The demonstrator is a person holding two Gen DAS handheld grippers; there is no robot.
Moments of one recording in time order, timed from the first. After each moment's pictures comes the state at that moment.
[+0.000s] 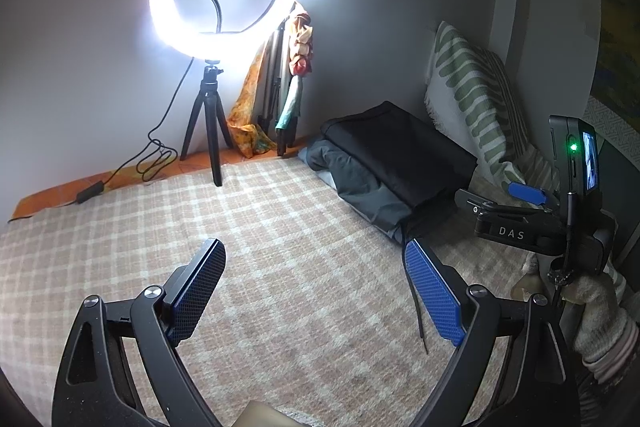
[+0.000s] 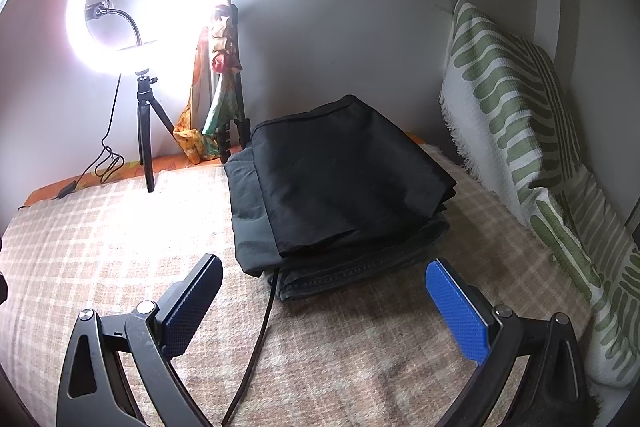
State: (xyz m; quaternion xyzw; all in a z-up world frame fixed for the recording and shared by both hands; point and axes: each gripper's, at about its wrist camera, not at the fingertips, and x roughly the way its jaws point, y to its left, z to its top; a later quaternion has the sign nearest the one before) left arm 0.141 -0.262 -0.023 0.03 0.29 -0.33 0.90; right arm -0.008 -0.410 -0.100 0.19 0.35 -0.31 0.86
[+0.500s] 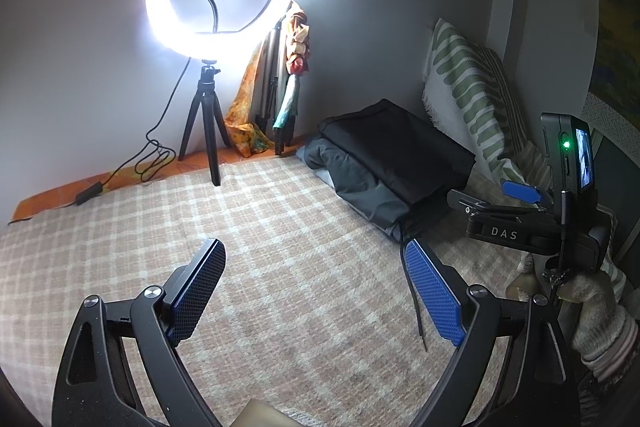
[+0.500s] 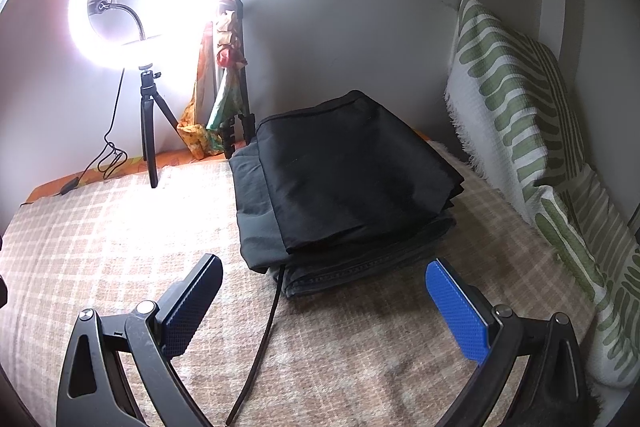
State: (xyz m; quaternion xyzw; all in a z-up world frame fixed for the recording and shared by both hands) left arm 0.140 -0.264 -0.024 0.03 0.29 -0.33 0.90; right arm -0.003 -0.408 -0.104 0.19 0.36 -0.30 0.86
